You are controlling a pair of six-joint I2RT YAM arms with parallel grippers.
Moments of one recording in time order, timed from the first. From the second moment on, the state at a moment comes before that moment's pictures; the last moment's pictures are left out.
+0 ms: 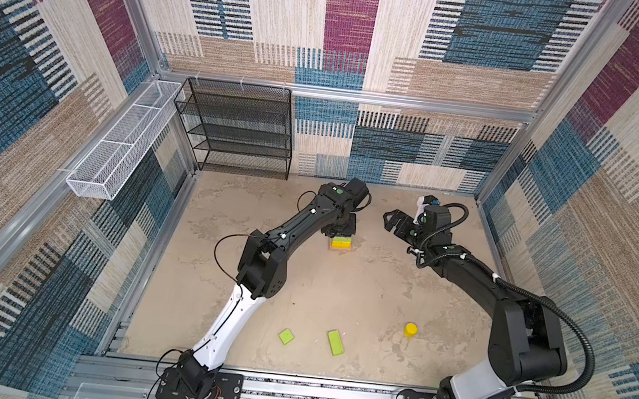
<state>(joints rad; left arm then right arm) -0.65 2.46 2.44 -1.21 -0.10 -0.65 0.21 1.60 1.03 0.03 -0.15 0.58</state>
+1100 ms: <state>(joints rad) -0.65 2.46 2.44 -1.21 -0.10 -0.70 0.20 1.60 1.03 0.03 -0.15 0.58</state>
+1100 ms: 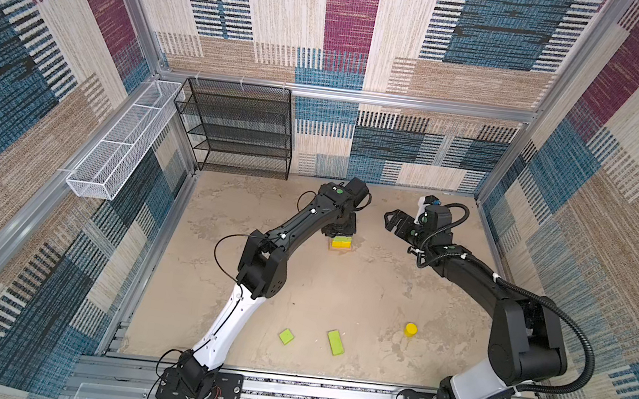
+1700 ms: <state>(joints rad) -0.65 2.47 2.44 -1.21 -0.10 -0.70 0.20 1.60 1.03 0.03 -0.16 0.58</state>
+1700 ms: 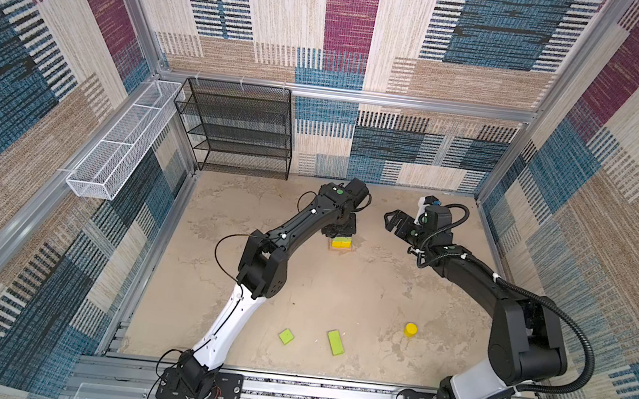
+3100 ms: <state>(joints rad) -0.65 2.47 2.51 -1.22 -0.11 -0.57 0.20 1.60 1.03 0.03 -0.18 0.59</state>
